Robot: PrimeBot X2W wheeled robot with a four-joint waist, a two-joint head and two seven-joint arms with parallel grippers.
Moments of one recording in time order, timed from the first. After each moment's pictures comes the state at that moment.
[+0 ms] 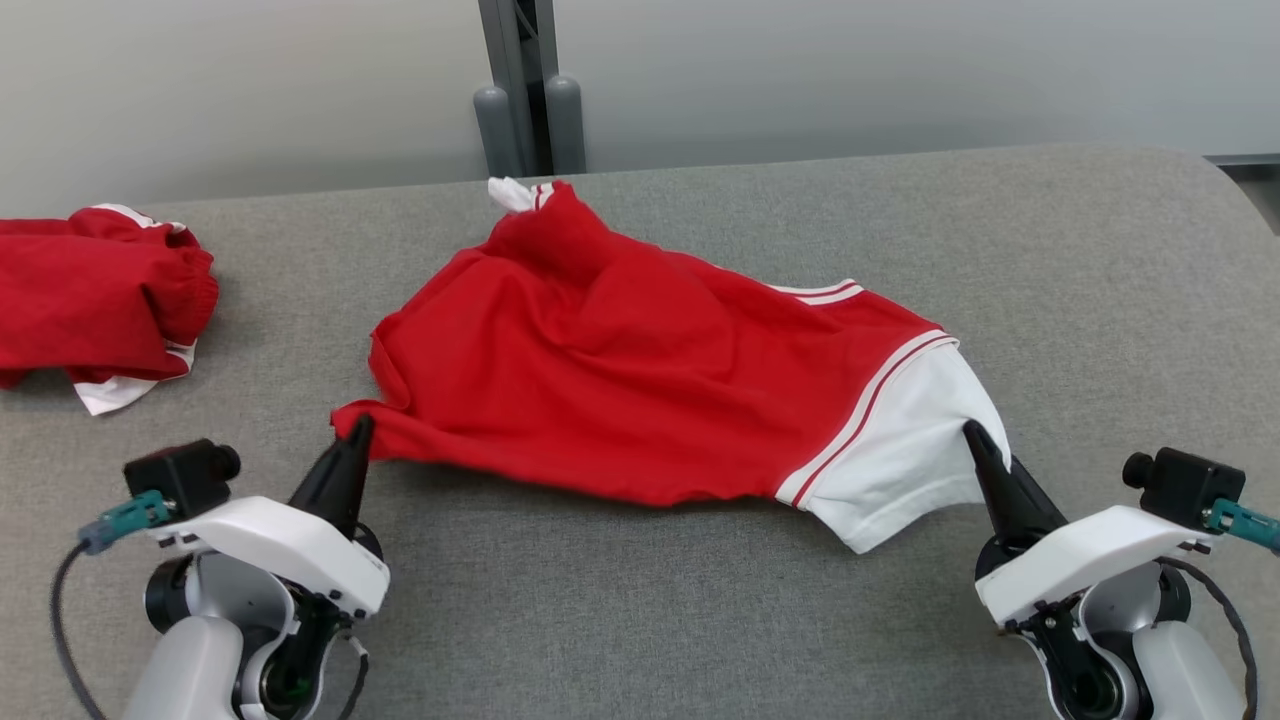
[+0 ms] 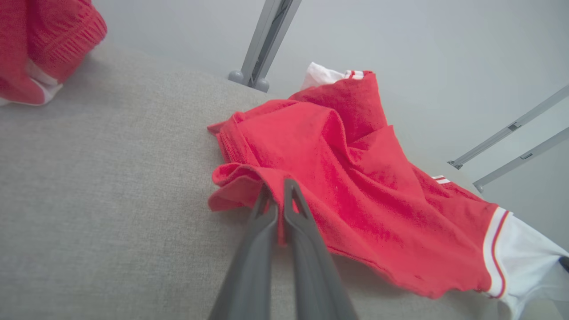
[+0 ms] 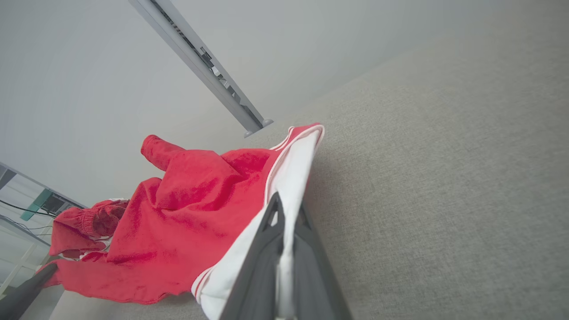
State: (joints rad) left arm -0.22 0.18 -0.14 0.30 -0.72 -0.03 0.12; right arm -0.20 -0.05 0.07 0.27 0.66 0.13 0.07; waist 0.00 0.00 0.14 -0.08
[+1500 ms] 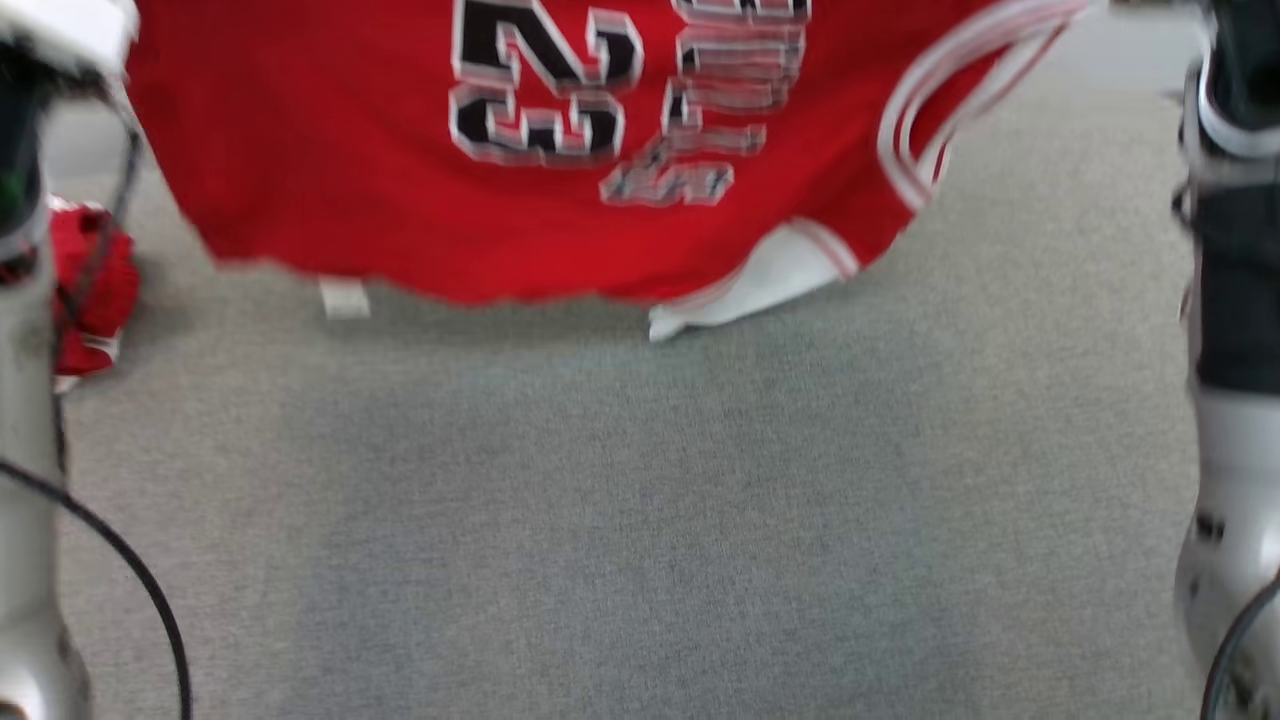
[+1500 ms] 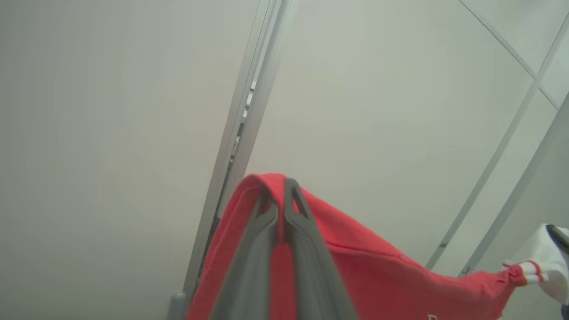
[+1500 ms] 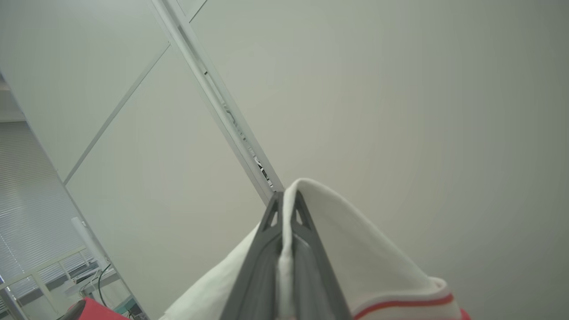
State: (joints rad) left arm -0.92 0.31 -0.08 0.10 -0.77 0.12 0.36; right arm -1.11 -0.05 0.01 0.43 0.79 0.13 0.17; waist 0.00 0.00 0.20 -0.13
